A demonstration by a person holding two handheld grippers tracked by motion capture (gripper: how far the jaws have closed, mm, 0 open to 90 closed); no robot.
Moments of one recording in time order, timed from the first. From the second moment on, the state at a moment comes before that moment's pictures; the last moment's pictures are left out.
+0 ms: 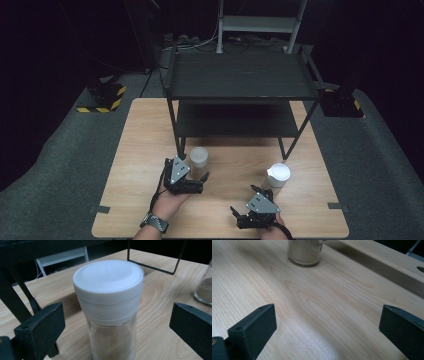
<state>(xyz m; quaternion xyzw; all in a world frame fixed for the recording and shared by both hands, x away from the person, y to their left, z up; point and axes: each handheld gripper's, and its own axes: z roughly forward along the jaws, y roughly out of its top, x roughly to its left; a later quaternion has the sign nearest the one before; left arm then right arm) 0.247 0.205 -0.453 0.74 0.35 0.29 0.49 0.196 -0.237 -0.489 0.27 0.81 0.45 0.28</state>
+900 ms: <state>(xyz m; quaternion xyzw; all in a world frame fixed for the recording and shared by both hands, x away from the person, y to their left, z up) 0.270 0.215 -0.470 0.71 0.36 0.26 0.54 0.196 -0.238 -0.490 0.27 0.80 0.45 0.28</state>
